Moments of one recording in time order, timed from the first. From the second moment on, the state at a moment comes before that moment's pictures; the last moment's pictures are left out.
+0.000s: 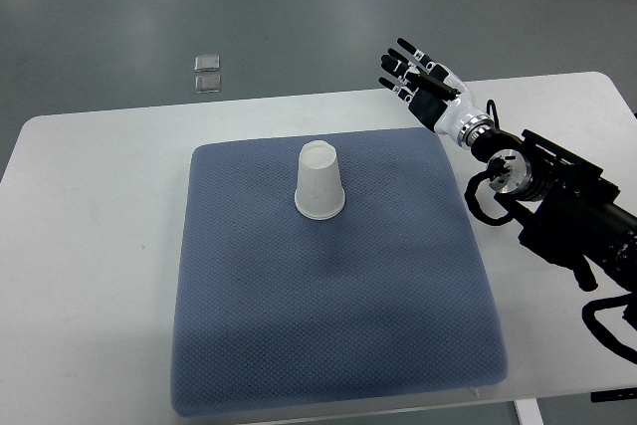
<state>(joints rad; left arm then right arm) -0.02 0.00 0.04 -0.22 0.05 0.04 0.10 0.89 -0.06 0.60 0.44 0.10 0.31 0.23</state>
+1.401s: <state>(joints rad) -0.04 0.00 0.04 -0.32 0.05 0.02 0.09 1.74 -0.40 -0.73 0.78 -0.23 0.47 0.13</state>
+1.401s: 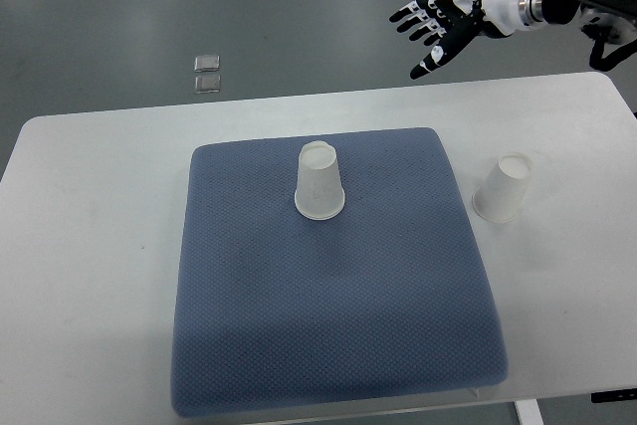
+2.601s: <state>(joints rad) -0.03 0.00 0.04 -0.32 0.05 -0.01 0.10 2.31 -0.49 -1.16 1.25 -0.51 0.61 0.13</state>
